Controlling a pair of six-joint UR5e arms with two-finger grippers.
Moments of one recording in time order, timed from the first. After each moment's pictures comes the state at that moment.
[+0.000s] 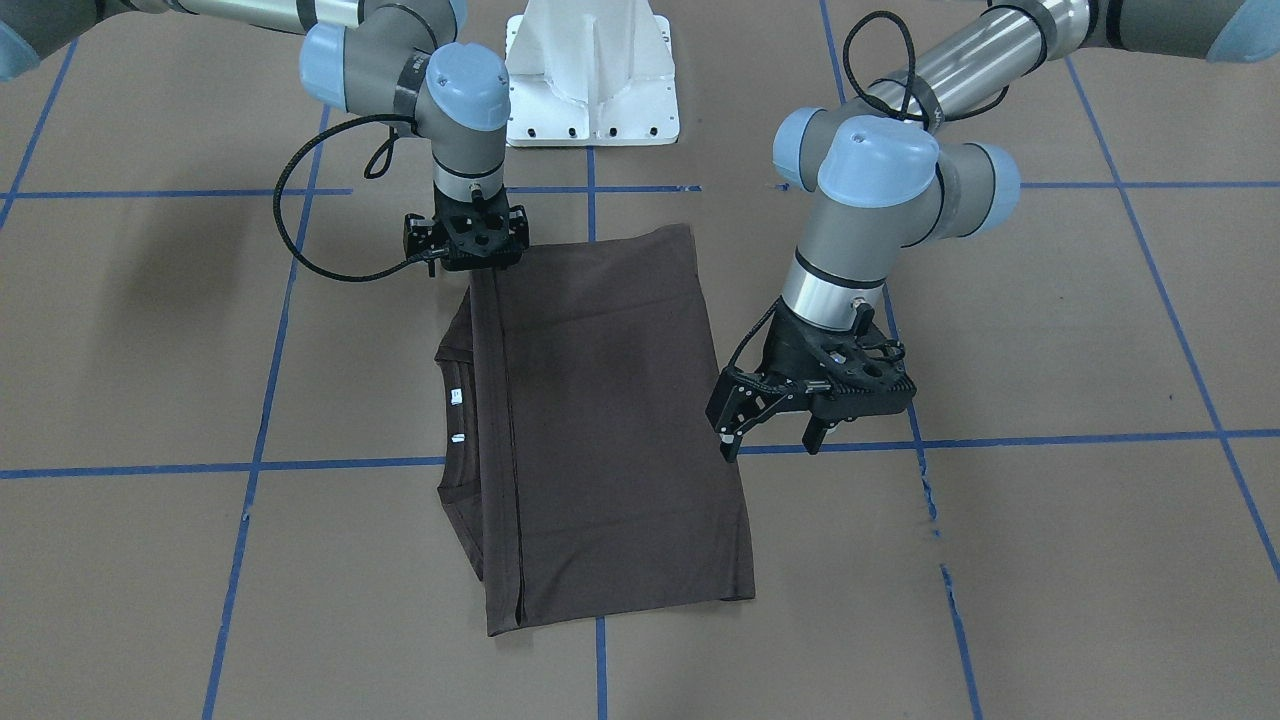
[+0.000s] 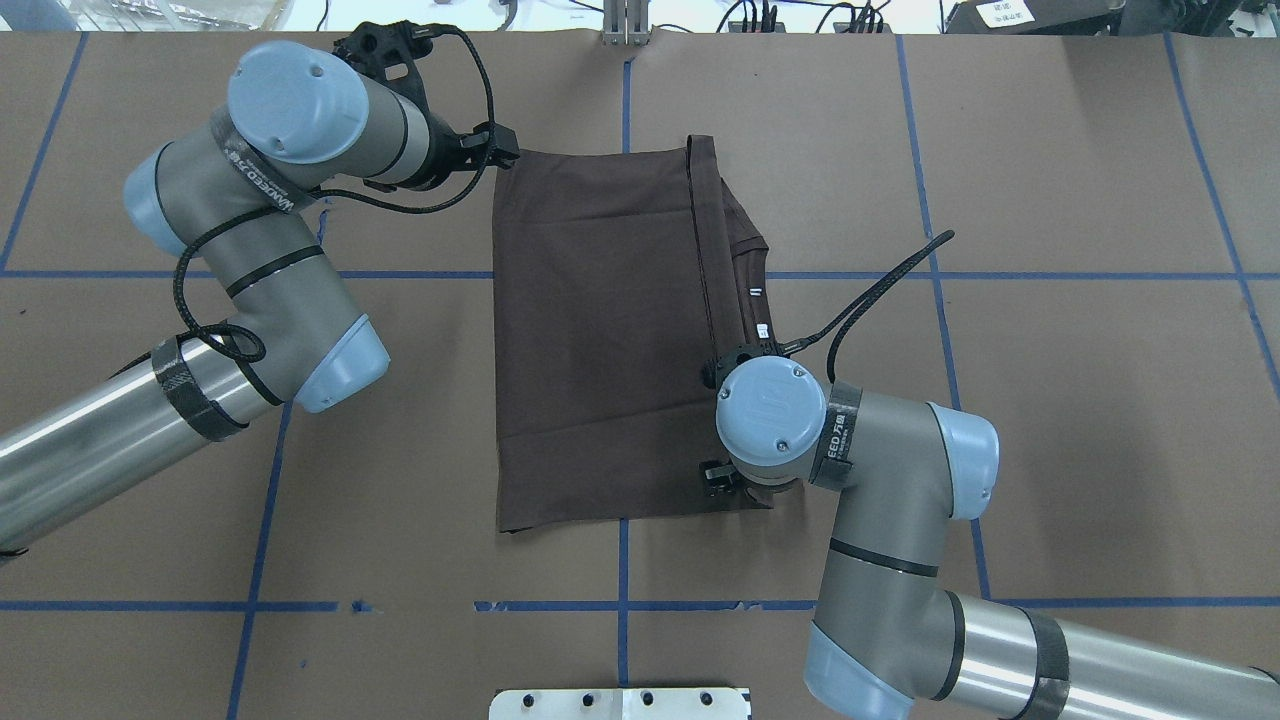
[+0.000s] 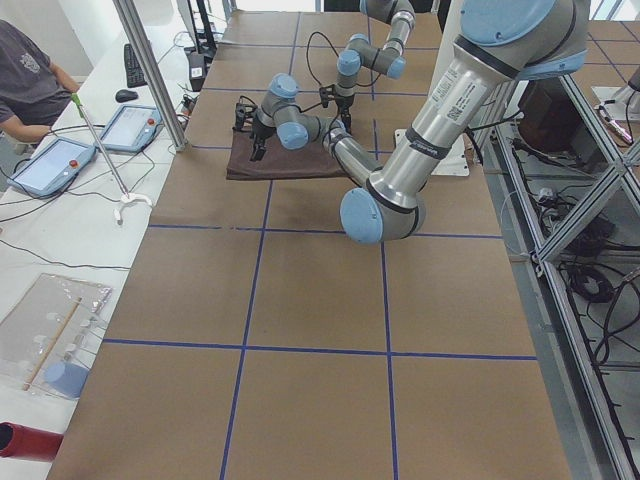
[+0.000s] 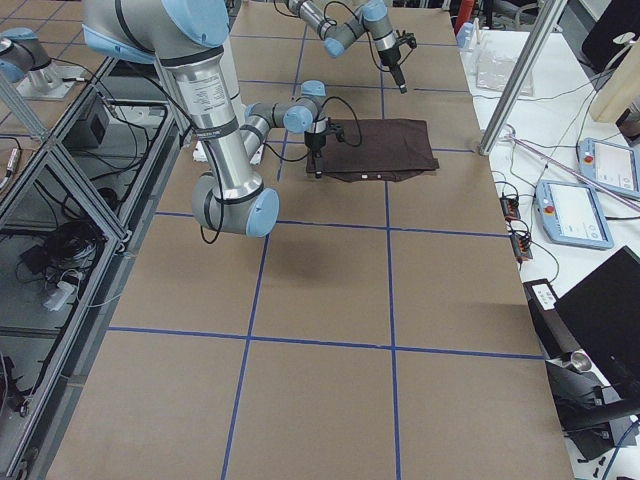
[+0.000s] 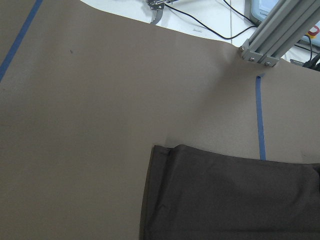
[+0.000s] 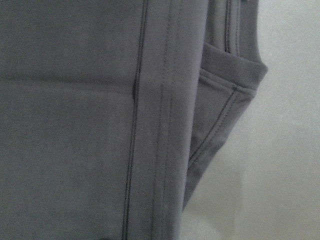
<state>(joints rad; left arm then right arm) -0.77 -2.24 -1.50 -2.01 -1.73 -1.29 0.37 -1.05 1.77 -1.73 1.73 1.04</state>
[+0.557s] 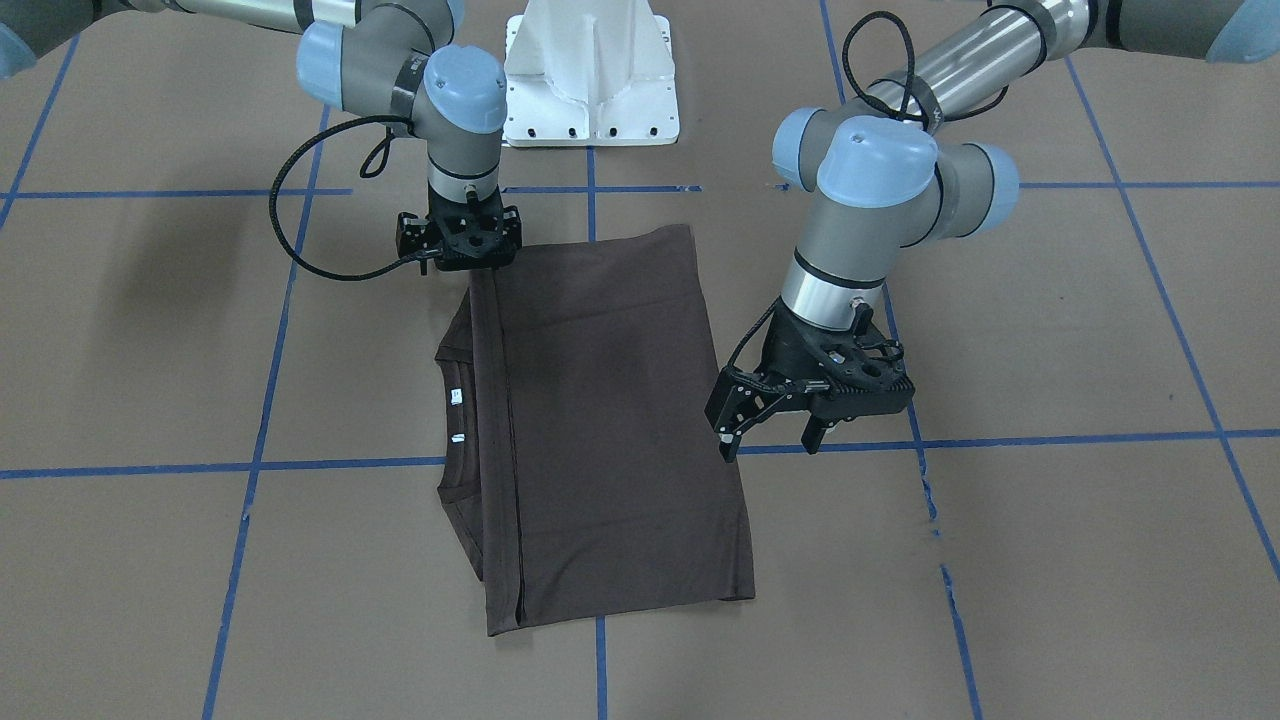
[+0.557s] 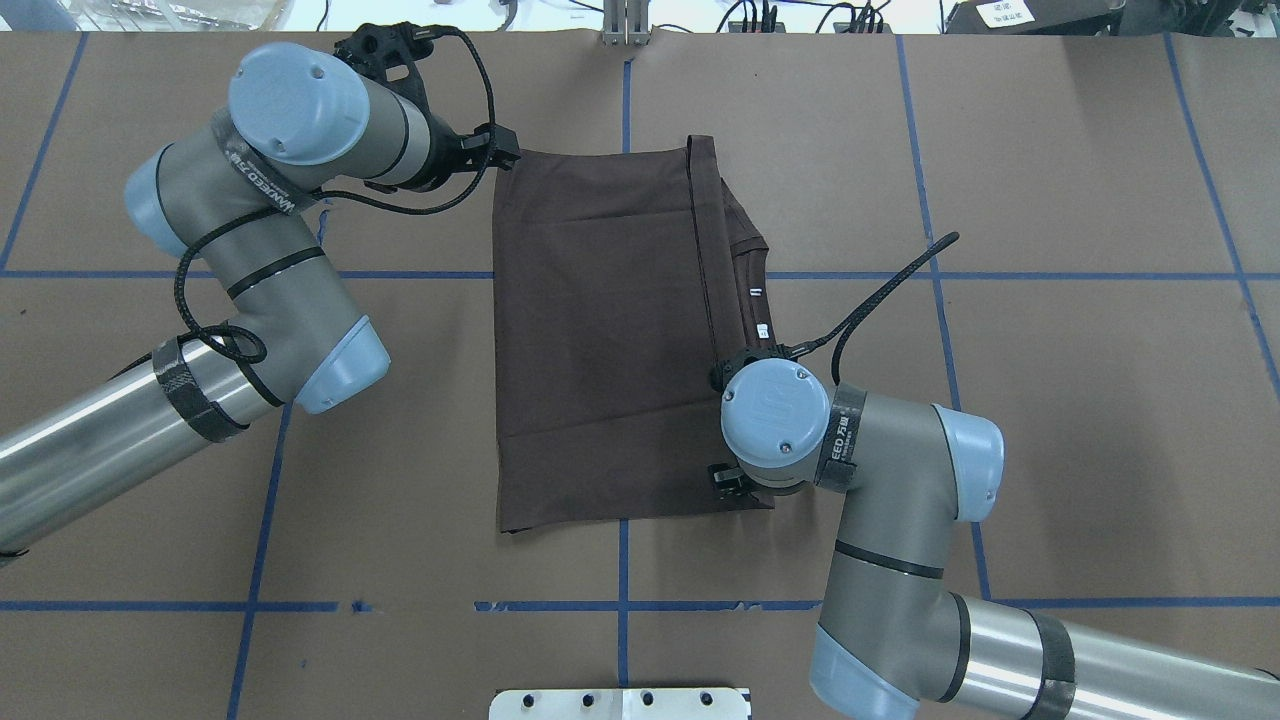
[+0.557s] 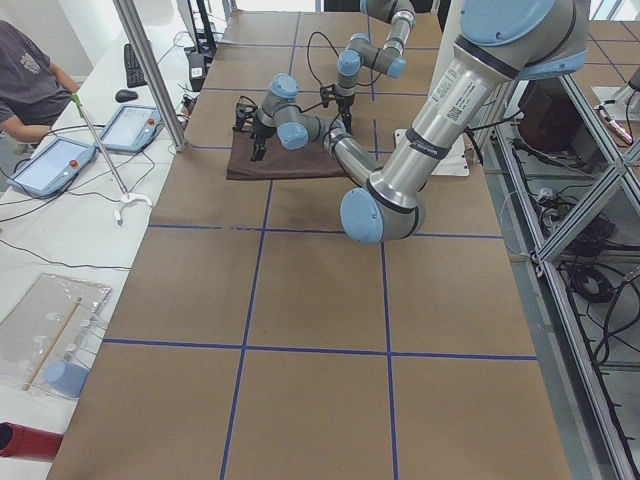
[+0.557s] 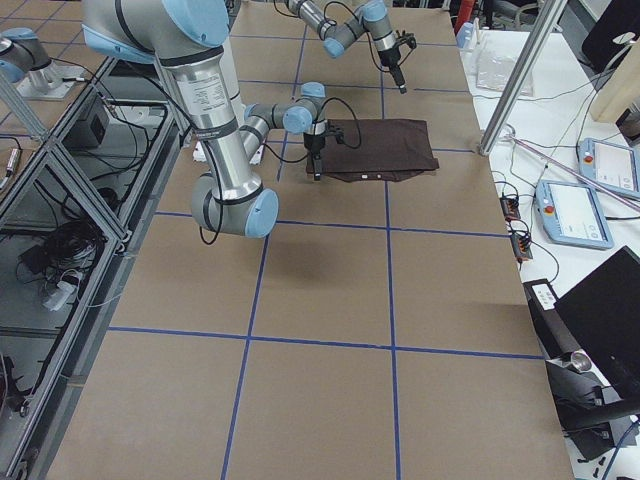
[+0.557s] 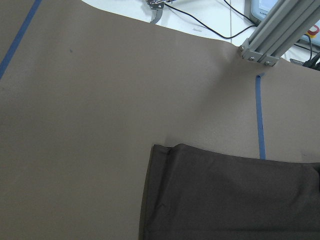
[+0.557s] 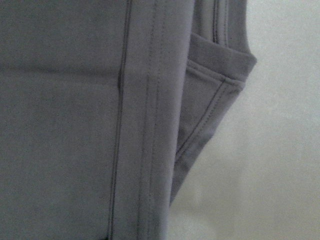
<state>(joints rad) -0.77 -2.24 -1.50 -2.02 -1.73 -1.30 0.37 -1.06 1.77 -1.75 1.73 1.04</state>
